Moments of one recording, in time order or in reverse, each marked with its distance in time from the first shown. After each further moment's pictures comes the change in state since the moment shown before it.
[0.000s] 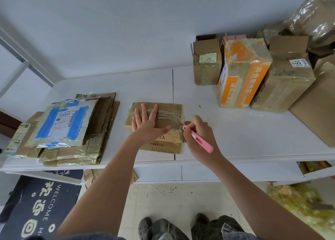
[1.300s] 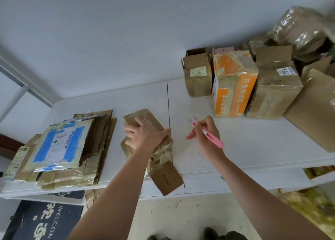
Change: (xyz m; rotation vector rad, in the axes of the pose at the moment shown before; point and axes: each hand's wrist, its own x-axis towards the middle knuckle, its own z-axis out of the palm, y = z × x) left_hand 0.006 0.060 -0.021 -0.065 0.190 -0.517; right_hand 0.030 0.048 -0.018 0.292 0.193 0.189
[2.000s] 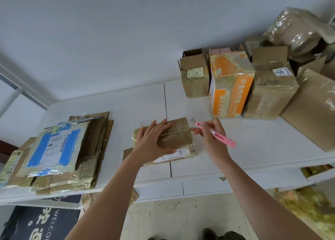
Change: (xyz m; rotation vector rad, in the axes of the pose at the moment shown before) left_hand 0.011 -0.036 0.016 0.030 -0.112 0.882; right_hand 0.001 -0.003 -0.012 0.110 0.161 0.146
